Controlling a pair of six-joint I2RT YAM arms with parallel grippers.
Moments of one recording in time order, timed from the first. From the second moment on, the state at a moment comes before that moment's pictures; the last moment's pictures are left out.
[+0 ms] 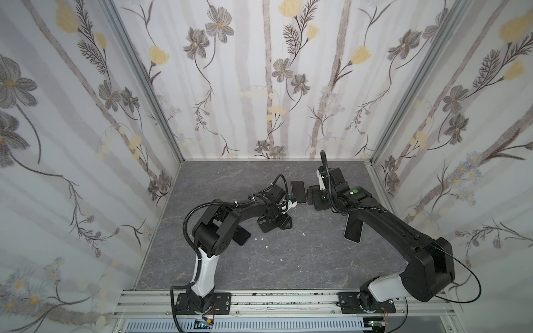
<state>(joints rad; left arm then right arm) -0.70 2.03 1.34 -0.49 0.46 0.10 0.49 1.45 1.22 -0.61 0.14 0.28</state>
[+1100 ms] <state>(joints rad) -0.16 1.10 0.97 -0.41 -0.02 -0.47 1.09 1.70 1.25 -0.27 0.16 0.28</state>
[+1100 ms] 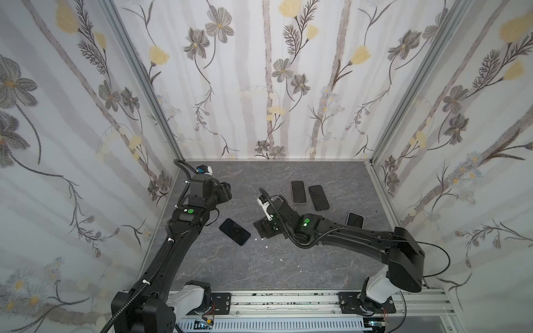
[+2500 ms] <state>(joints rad) -0.10 0.84 0.81 -0.47 -0.12 -0.45 1.10 2.35 1.84 -0.51 0.05 0.11</state>
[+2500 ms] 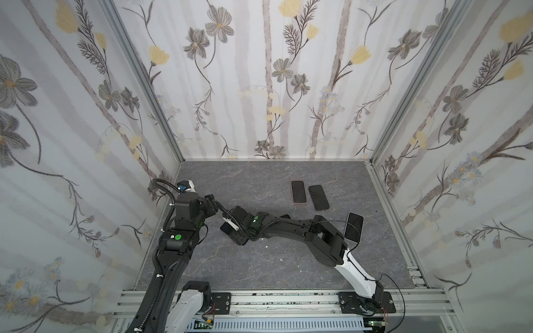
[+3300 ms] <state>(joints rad) -0.10 1.11 0.94 -0.46 0.32 -0.44 1.02 1.79 1.34 -0.31 0.12 0.15</state>
